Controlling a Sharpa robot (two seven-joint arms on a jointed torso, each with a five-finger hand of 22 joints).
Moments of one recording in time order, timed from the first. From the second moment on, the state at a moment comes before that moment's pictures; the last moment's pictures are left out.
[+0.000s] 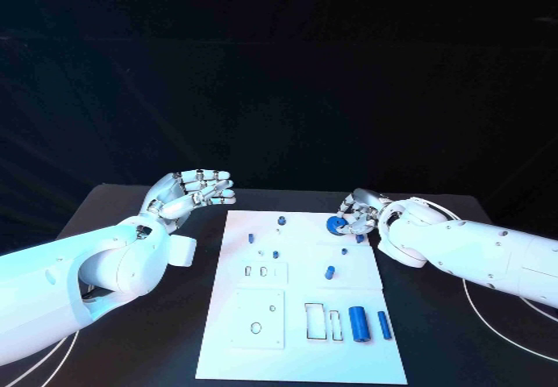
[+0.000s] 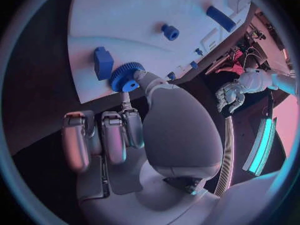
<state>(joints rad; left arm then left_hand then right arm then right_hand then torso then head) 1.22 -0.95 -0.01 1.64 -0.05 -0.39 0.47 1.40 -0.23 0.54 0.12 0.06 0.83 0.21 0.35 0.16 1.06 0.17 0.07 0.07 0.98 0.13 0.30 0.29 0.18 0.86 0.24 0.41 0.17 1.27 -0.71 -0.15 1.22 -1.20 -0.34 -0.22 1.39 -0.21 0.39 0.17 0.27 0.91 0.14 0.30 0.39 1.46 0.06 1.45 1.31 1.47 0.00 1.54 1.31 0.02 1.47 0.10 1.53 1.31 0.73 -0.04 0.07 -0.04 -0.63</state>
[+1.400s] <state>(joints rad) 1.22 -0.94 -0.01 1.64 -0.05 -0.38 0.46 1.40 -0.23 0.55 0.12 0.06 0.83 0.21 0.35 0.16 1.06 0.17 0.07 0.07 0.98 0.13 0.30 0.29 0.18 0.86 0.24 0.41 0.18 1.26 -0.55 -0.15 1.34 -1.49 -0.51 -0.27 1.36 -0.24 0.44 0.16 0.28 0.94 0.14 0.31 0.39 1.46 0.06 1.47 1.31 1.47 -0.01 1.54 1.31 0.01 1.47 0.10 1.57 1.31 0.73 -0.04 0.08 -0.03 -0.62</state>
